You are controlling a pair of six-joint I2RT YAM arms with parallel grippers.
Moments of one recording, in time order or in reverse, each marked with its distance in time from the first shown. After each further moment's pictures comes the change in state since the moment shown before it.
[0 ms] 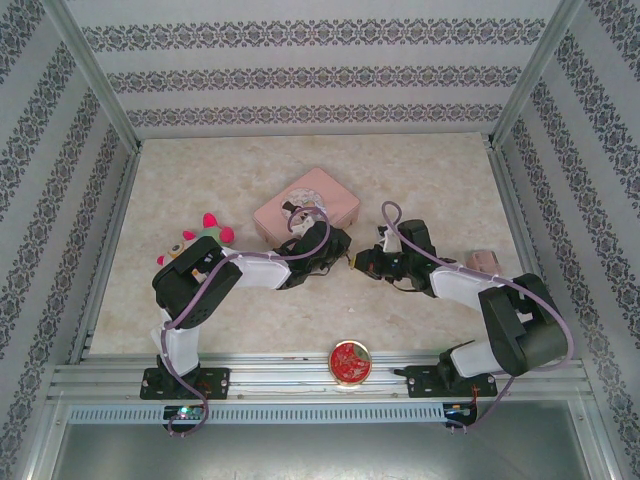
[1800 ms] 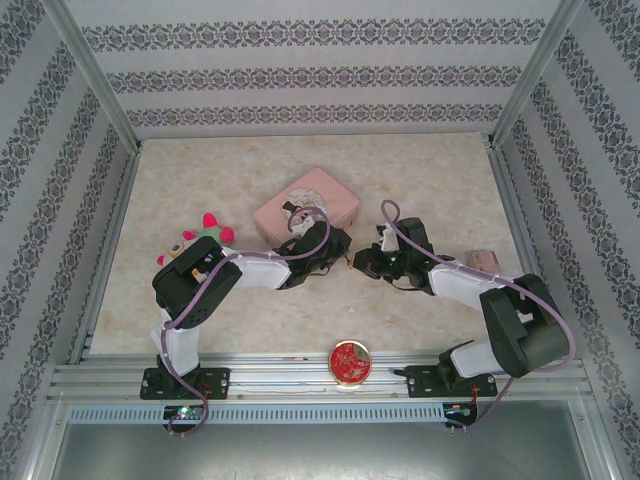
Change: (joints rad) left arm 0.000 0.000 0.001 0.000 0.003 0.000; right arm 0.020 -0.008 0.032 -0.061 0.043 0.026
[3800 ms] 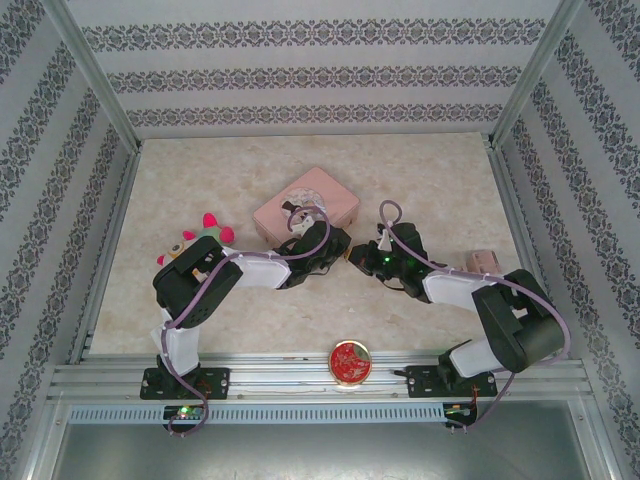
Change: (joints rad) left arm 0.002 0.005 0.000 0.008 -0.004 0.007; right arm 0.075 0.035 -0.066 0.274 0.183 0.180
